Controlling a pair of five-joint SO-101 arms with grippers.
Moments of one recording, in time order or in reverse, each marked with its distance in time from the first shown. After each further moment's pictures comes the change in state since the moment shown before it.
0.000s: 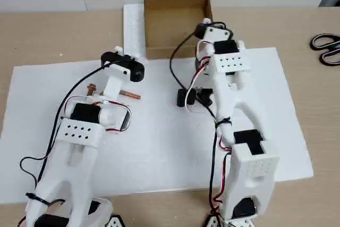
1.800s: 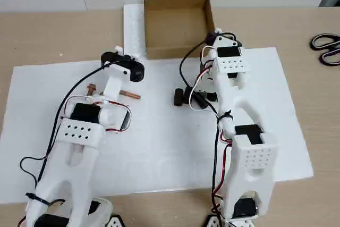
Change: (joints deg) left arm 0.0 0.0 0.0 0.0 0.0; right arm 3.7 8.1 1.9 -5.4 -6.7
